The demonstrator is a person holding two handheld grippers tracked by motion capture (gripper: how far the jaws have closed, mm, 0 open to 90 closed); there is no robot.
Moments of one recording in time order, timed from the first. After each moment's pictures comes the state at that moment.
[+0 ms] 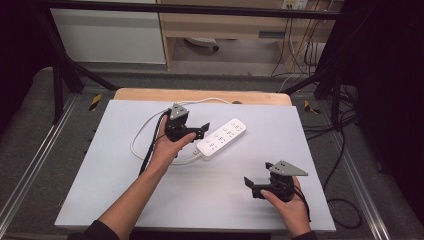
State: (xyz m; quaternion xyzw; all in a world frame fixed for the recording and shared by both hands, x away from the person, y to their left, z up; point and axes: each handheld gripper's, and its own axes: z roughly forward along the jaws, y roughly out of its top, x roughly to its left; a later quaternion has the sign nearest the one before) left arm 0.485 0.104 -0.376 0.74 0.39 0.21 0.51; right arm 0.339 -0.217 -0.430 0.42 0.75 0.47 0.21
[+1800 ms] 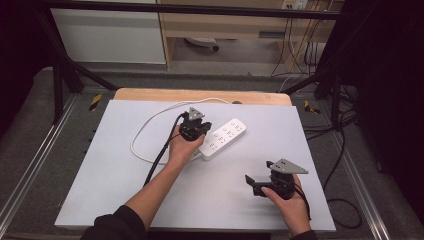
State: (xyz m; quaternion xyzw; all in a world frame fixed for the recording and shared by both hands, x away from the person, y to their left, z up) left arm 0.507 0.069 -0.410 0.78 0.38 0.19 0.45; right arm 0.344 -0.221 -0.431 0.43 0.75 0.46 0.21
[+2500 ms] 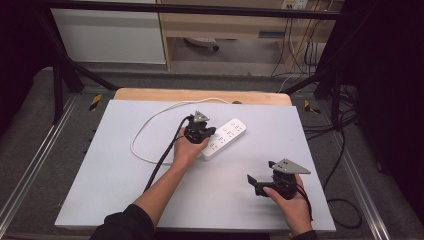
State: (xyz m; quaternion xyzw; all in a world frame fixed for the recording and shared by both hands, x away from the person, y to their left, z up) left arm 0.515 0.057 -0.427 0.80 0.36 0.15 0.45; right arm 0.344 -0.225 -0.431 0.43 0.75 0.46 0.21
